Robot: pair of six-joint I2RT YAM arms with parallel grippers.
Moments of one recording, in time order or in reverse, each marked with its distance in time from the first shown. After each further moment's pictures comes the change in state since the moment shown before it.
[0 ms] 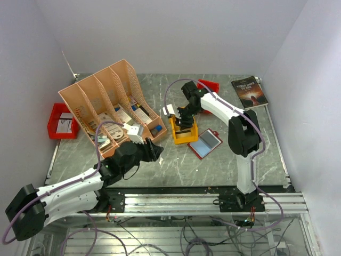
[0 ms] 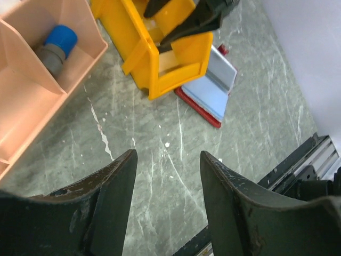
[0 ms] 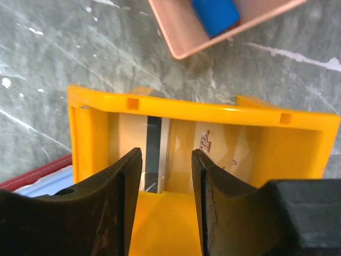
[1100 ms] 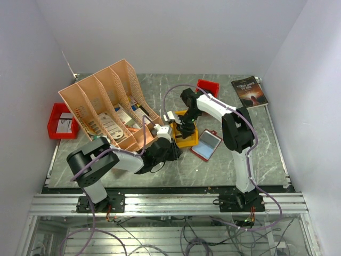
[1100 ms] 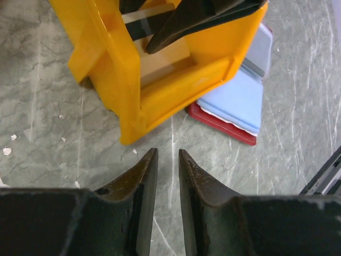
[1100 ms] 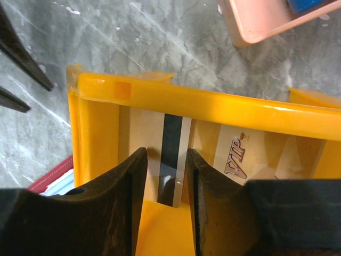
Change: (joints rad) left arm -0.106 0.824 0.203 0.432 0.025 -0.135; right arm -0.011 0.137 0.056 -0.157 -0.002 -0.043
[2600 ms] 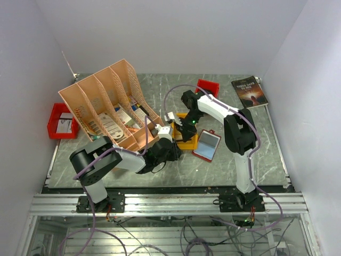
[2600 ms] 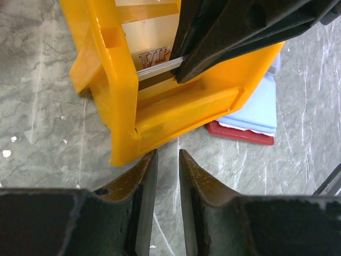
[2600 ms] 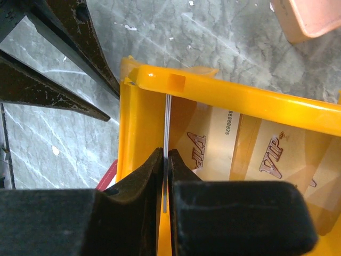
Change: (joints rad) left arm 0.000 0.045 0.028 -0.008 -0.029 0.002; right arm 0.011 -0.049 -0.047 -0.084 -0.048 0.142
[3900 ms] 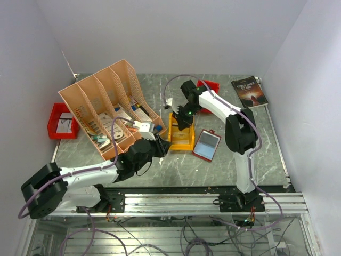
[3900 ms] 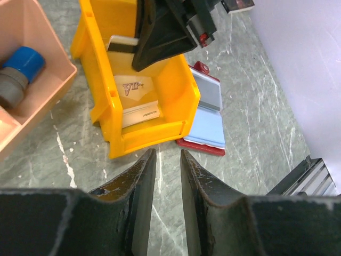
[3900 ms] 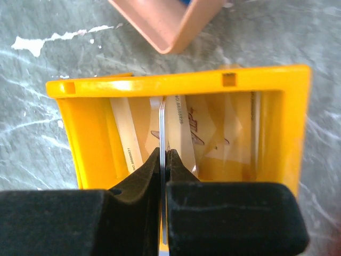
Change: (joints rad) left arm 0.005 -0.523 -0.147 -0.137 -0.103 0.085; right arm -0.011 0.028 0.123 0.134 0.066 0.286
